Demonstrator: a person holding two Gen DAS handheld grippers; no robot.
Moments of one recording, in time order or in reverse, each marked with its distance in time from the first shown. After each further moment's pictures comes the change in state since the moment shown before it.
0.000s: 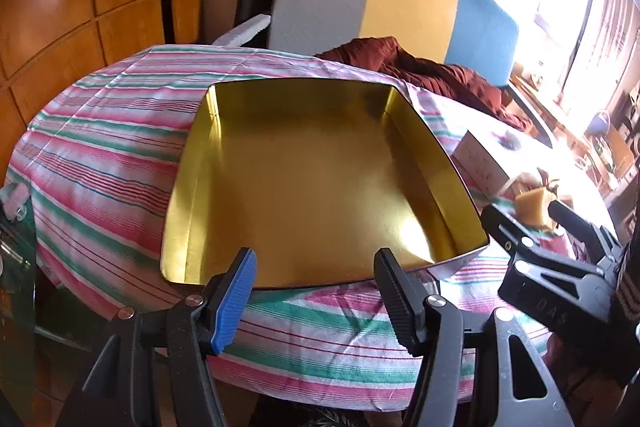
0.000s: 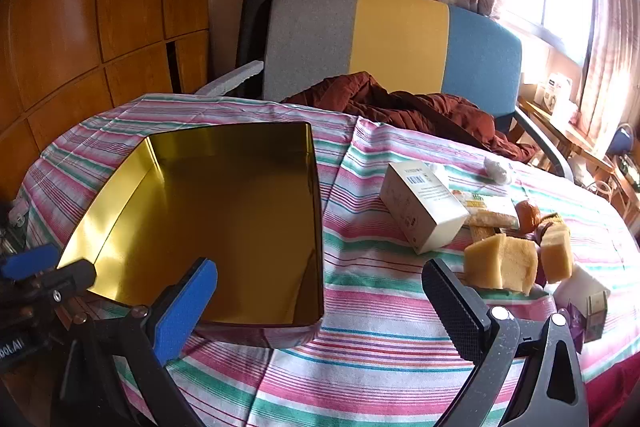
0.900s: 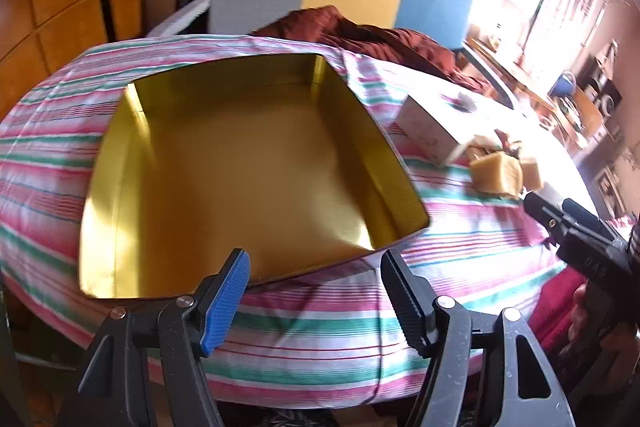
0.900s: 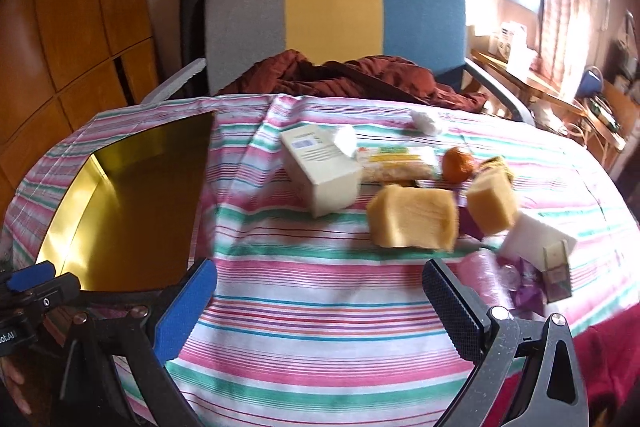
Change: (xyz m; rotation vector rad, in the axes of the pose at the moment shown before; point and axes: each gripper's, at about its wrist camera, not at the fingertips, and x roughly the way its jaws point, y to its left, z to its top) left arm 0.021 -0.055 0.009 0.107 0.111 -0.148; right arm -0.022 -0.105 -0.017 0.173 0.074 -0.096
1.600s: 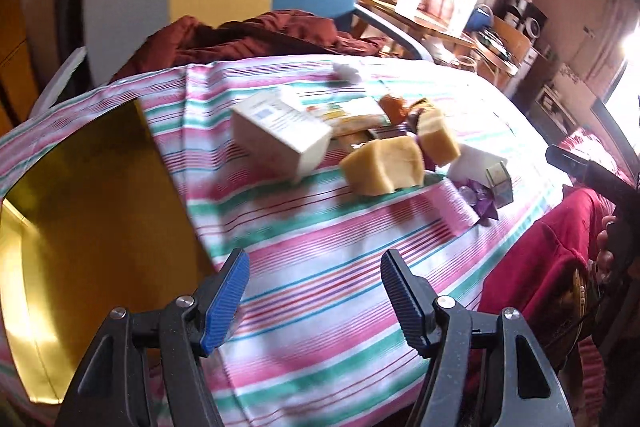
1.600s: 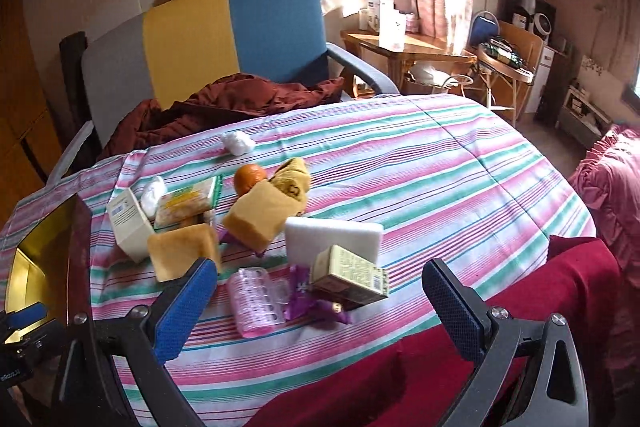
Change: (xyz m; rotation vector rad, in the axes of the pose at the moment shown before) left arm 0.038 -0.134 0.039 0.308 0.047 -0.187; right arm -0.052 -0.185 0.010 0.297 -0.004 -0.255
